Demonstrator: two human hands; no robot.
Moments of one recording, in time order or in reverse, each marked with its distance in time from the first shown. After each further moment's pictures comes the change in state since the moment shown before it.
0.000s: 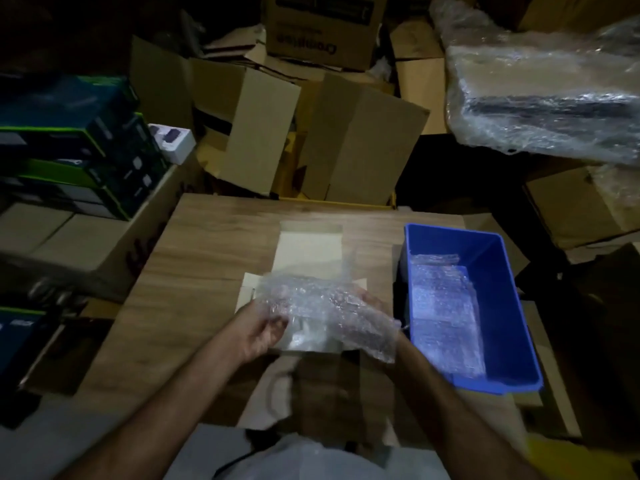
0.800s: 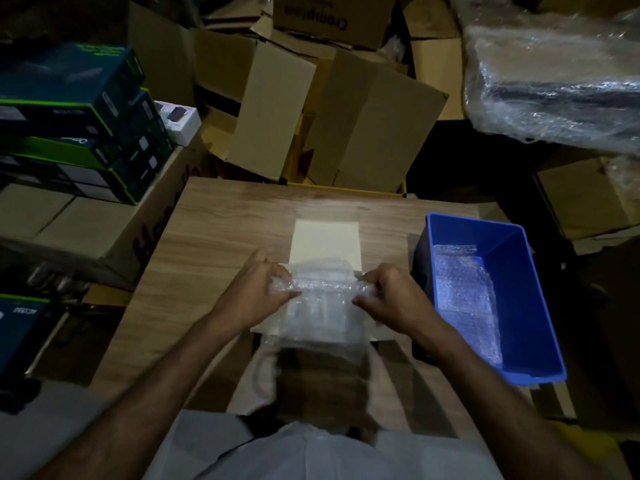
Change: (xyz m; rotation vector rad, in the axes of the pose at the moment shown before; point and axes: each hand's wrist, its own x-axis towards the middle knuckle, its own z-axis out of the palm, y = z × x) left_hand 0.011 0.049 -0.054 1.384 0.086 0.794; right_hand 0.031 -0.020 0.026 -1.416 0.150 -0.538
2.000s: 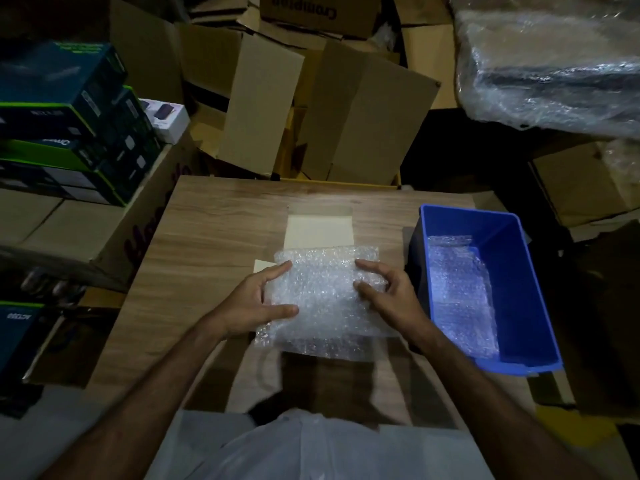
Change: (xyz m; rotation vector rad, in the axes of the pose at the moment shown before) left_hand 0.007 -0.039 0.031 -0.518 -0.320 -0.099; right_hand -0.005 0.041 0.035 0.750 0.134 0.200
